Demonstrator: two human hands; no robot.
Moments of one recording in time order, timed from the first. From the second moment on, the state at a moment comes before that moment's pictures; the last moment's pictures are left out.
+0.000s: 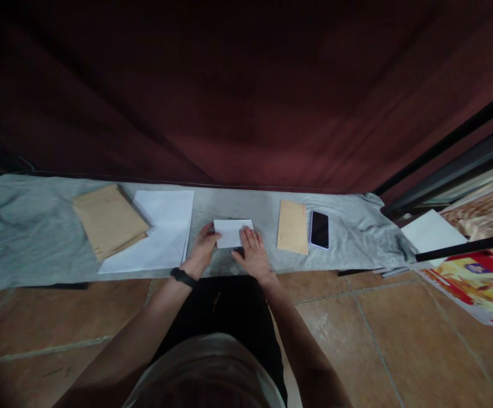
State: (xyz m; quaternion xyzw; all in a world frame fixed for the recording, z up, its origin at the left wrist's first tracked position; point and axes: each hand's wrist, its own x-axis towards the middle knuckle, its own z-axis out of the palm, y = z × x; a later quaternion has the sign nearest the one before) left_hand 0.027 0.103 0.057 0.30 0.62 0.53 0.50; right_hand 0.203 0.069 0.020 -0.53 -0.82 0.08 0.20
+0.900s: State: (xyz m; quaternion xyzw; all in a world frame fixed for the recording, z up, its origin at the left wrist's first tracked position) left_hand -0.011 0.109 0.052 0.52 0.68 0.35 0.38; right_hand 0.188 0.048 0.035 -0.59 -0.51 0.47 0.41
